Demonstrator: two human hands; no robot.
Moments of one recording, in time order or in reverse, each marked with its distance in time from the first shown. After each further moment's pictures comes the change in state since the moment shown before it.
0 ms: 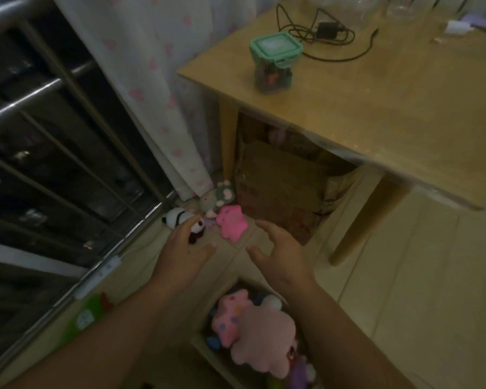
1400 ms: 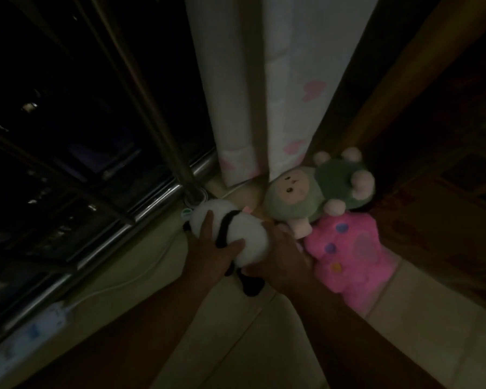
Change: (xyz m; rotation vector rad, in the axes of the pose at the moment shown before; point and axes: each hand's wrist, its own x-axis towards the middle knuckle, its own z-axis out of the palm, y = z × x) left_hand 0.440 -0.556 0.102 -0.114 -0.003 -0.386; right_hand 0.459 0.229 0.549 -0.206 -0.308 0.010
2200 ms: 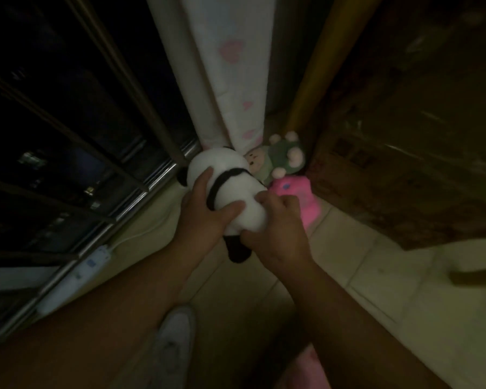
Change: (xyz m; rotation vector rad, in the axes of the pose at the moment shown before) left_hand -0.209 0.155 -0.051 -0.110 -0.032 0.150; right_hand -0.220 -0.103 -0.144 0.145 0.263 0.029
